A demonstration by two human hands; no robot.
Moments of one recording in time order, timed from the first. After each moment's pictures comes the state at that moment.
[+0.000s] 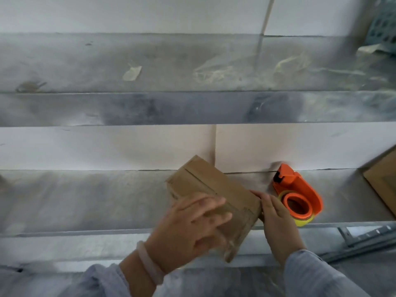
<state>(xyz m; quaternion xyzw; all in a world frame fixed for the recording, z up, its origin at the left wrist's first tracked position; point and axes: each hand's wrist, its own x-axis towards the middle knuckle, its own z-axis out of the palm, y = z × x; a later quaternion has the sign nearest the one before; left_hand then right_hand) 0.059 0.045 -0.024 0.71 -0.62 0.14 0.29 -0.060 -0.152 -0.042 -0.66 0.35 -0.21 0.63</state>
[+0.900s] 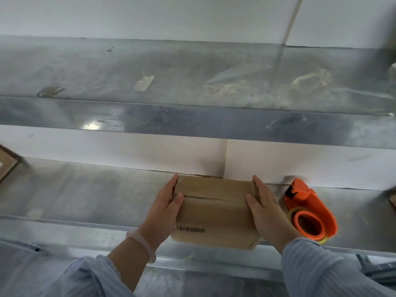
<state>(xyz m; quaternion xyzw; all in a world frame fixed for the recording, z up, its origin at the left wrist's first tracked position) 0.091 0.046 -0.031 0.80 -0.12 -0.19 0.56 -0.014 -0.175 -0.021 -0.83 0.27 -0.01 0.49</state>
